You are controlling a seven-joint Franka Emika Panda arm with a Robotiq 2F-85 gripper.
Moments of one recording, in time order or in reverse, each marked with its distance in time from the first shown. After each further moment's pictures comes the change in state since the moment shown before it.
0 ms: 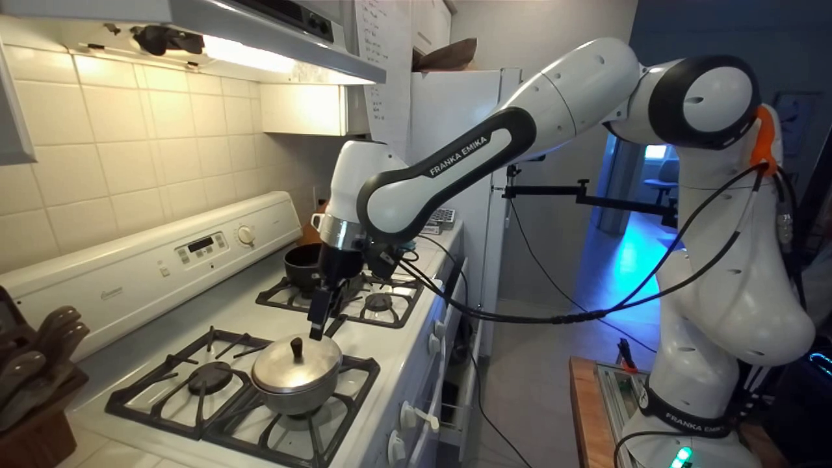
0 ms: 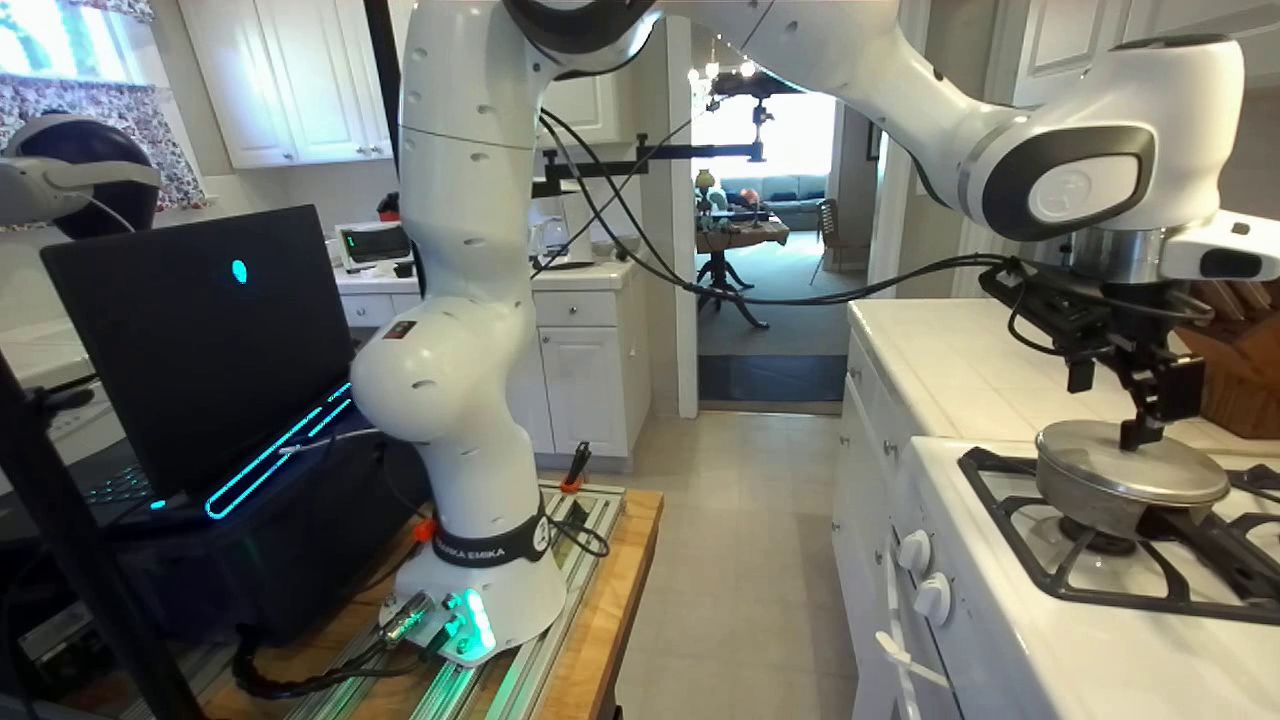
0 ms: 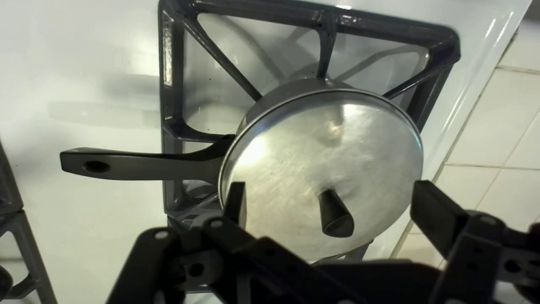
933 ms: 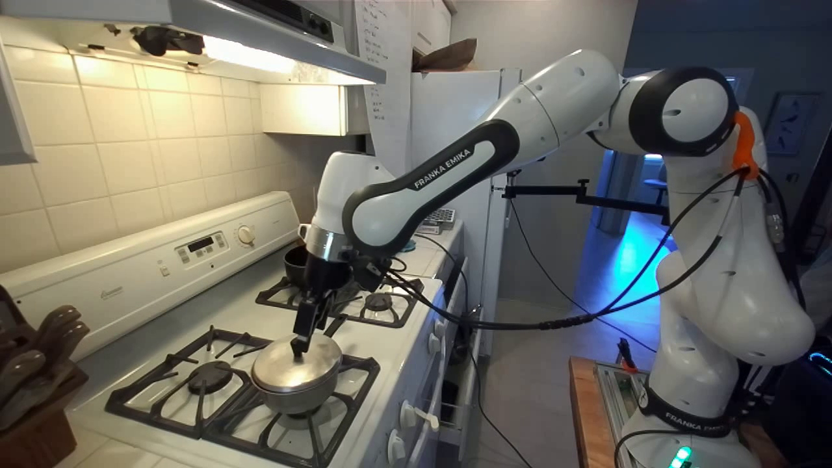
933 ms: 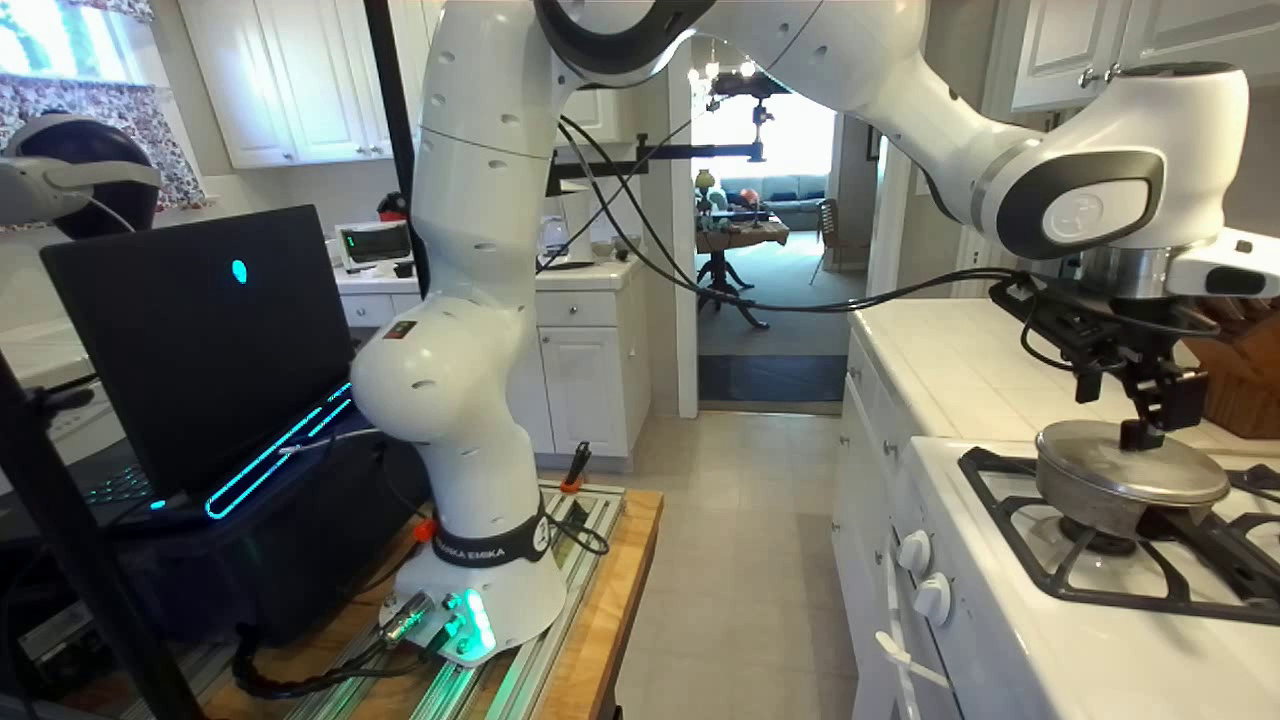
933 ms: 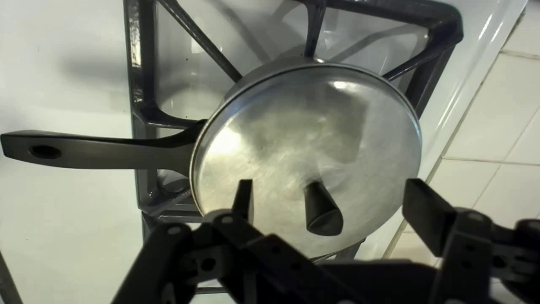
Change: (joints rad) arm 0.001 0.077 0.022 0.062 0.000 0.023 0.000
